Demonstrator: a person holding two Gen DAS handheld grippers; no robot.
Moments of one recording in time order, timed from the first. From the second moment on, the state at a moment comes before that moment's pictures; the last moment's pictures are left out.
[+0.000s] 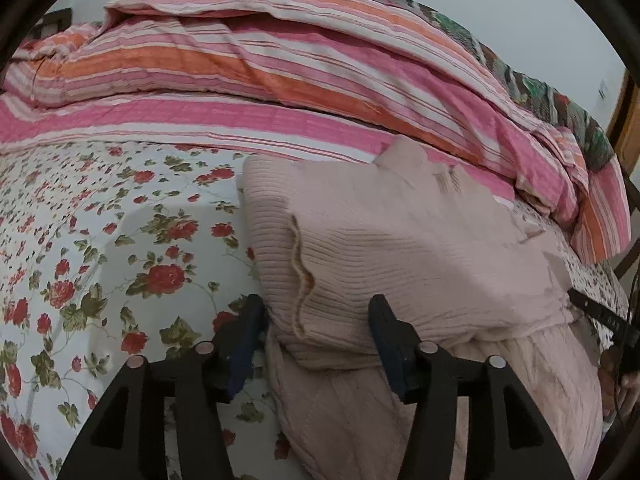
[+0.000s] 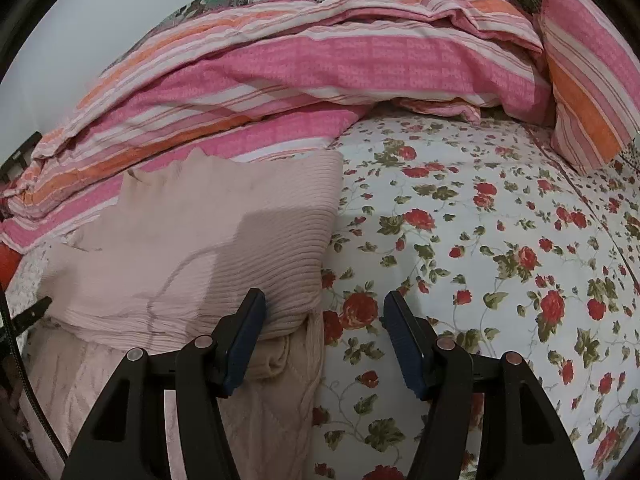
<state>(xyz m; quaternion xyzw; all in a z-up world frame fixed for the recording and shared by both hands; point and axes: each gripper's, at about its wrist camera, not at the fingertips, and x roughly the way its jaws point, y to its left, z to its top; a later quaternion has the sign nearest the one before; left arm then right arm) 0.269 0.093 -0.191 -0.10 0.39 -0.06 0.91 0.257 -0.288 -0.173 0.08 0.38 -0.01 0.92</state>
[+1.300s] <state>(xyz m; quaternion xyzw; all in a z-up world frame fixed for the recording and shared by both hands) 0.046 0.092 -0.199 -0.18 0.41 -0.11 0.89 0.022 -0.248 -0.198 0.07 0.40 0.08 0.91</state>
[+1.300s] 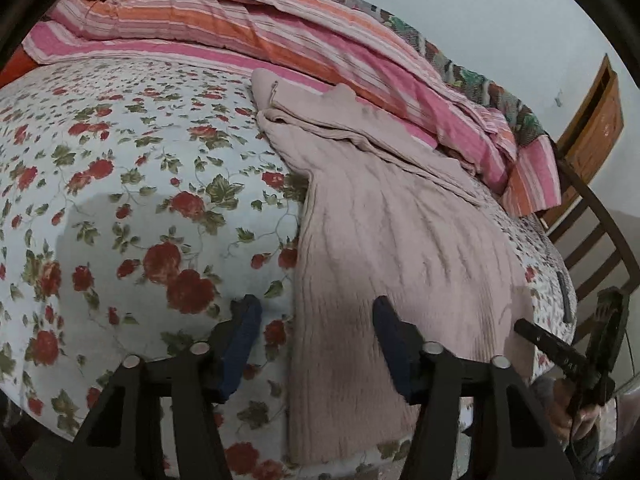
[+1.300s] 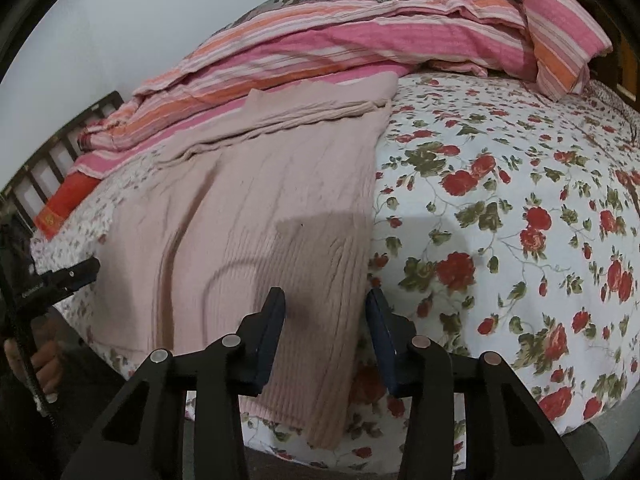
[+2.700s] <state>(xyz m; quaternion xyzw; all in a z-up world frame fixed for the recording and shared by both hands) -0.001 0.089 -0.217 -0.26 0.44 -0.16 0.85 -0.016 -0.262 -0.214 0.12 0.42 0.11 0.89</state>
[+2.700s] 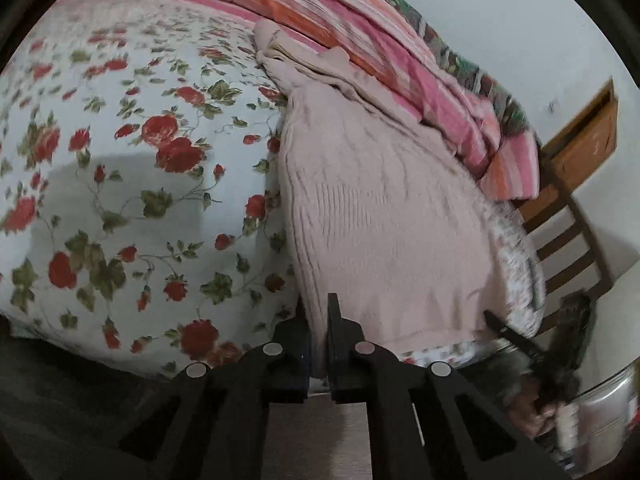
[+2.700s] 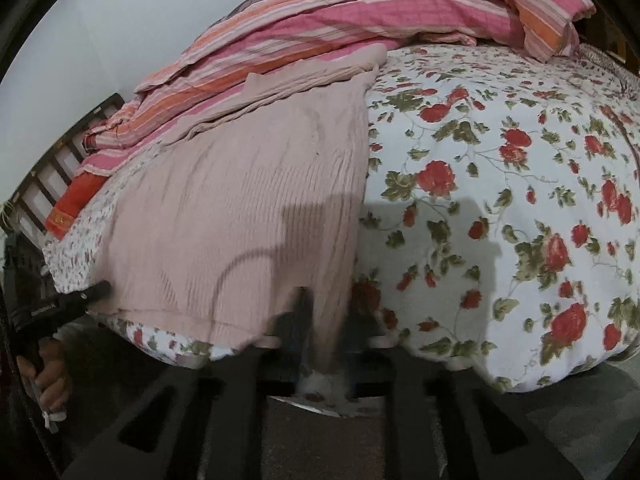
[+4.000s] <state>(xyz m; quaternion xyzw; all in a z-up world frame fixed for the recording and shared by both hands) 0.154 0.114 -0.081 -0.28 0.28 -0.12 0.91 0.142 -0.304 -0.074 0.31 0.26 0.15 0.90</state>
